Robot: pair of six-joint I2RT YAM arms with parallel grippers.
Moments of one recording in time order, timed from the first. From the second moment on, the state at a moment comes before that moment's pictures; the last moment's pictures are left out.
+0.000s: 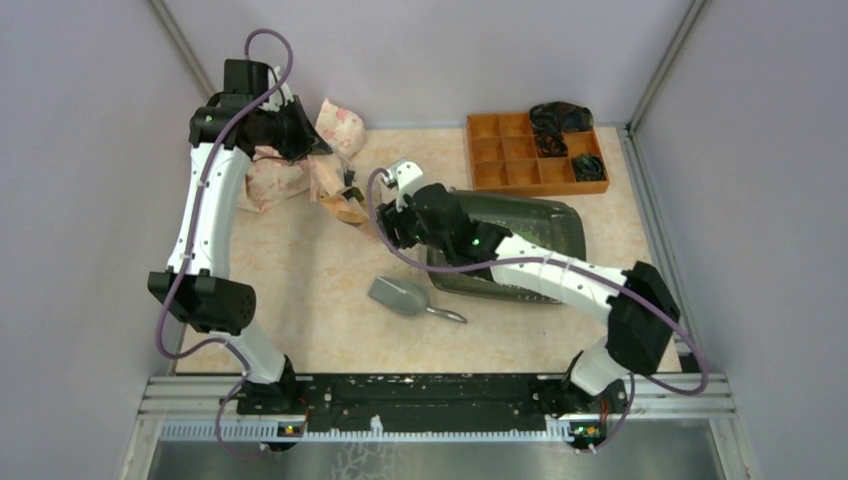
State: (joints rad) left arm -0.12 1.71 2.05 -1.08 0.31 -0.48; right arm 0.98 1.49 1.20 -0.05 0.16 0.15
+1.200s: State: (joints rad) left arm -0.10 1.69 2.03 -1.08 0.28 -0.46; right arm 0.97 1.80 1.81 -0.40 0.10 0.07
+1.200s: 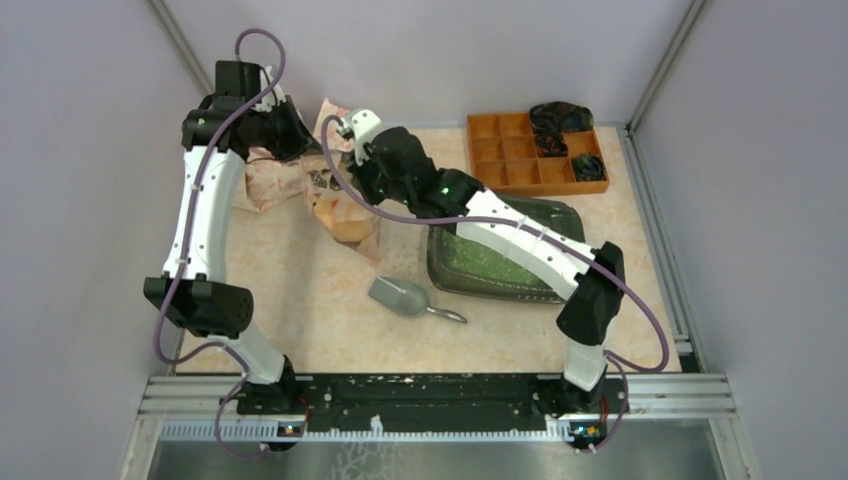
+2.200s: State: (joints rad) left arm 0.03 1.55 1.82 -0.94 0.45 -0.53; right arm 0.92 1.75 1.75 -0.24 -0.04 -0.17
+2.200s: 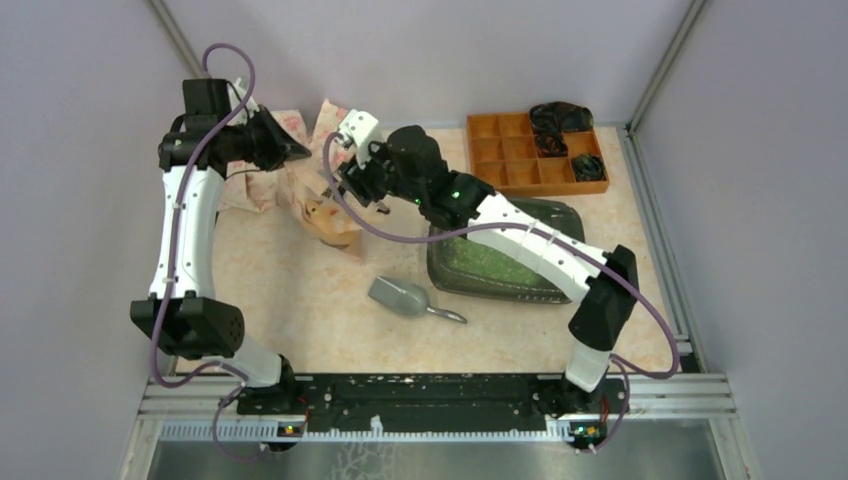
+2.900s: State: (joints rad) left arm 0.03 1.53 1.80 -0.87 0.46 -0.56; right arm 1.09 1.90 1.89 -0.22 0.27 -0.33
